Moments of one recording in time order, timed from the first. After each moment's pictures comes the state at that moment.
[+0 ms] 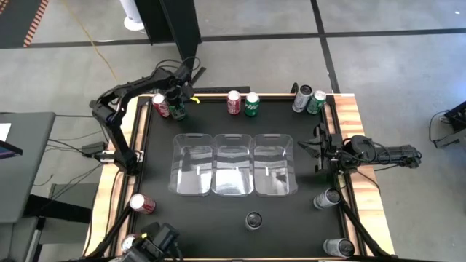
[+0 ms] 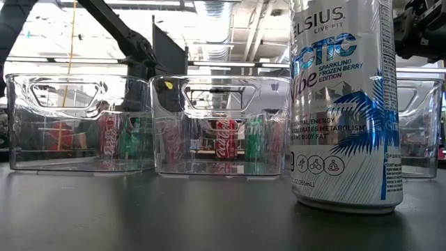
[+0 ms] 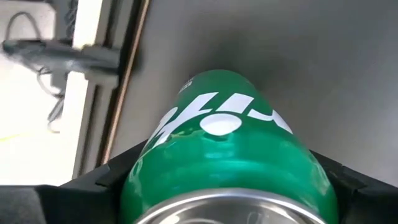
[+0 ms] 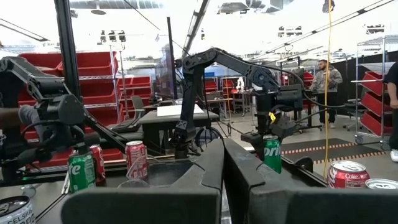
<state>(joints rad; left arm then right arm) 0.95 1.78 1.34 -1.02 -0.16 0.58 0.05 0.01 0.05 0.24 0.18 0.03</state>
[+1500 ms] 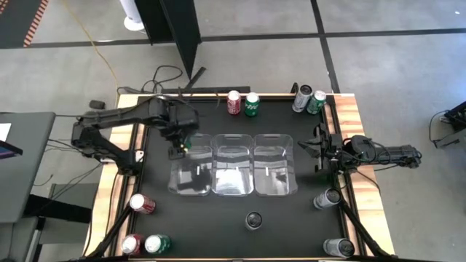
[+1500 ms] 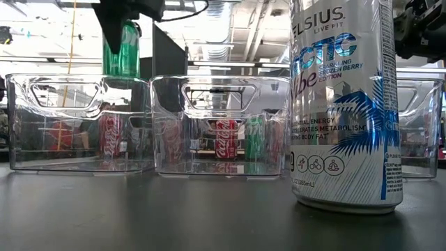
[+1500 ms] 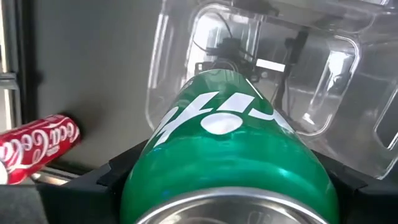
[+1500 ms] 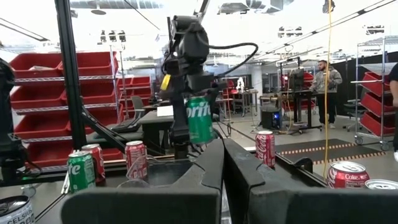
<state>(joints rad) 0.15 1.45 1.54 -1.53 -0.14 -0.06 0.05 0.01 0.05 0.24 0.18 0.03</state>
